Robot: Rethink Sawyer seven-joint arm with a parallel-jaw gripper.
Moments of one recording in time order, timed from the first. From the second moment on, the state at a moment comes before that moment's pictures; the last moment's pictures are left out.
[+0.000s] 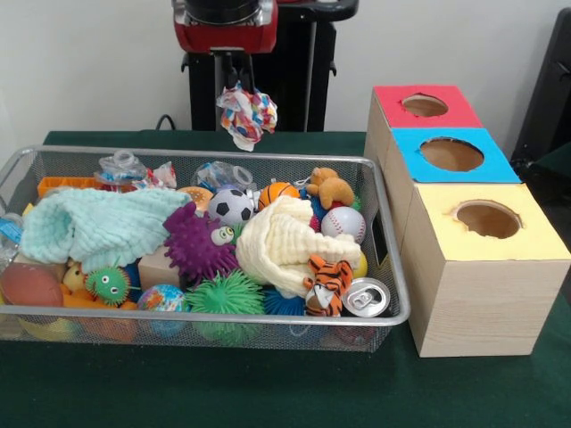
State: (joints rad) arm -0.72 -0.81 0.54 1.73 -0.40 1.08 1.83
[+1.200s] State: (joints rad) arm -0.60 -0.79 0.53 1.74 -0.37 0.97 1.83
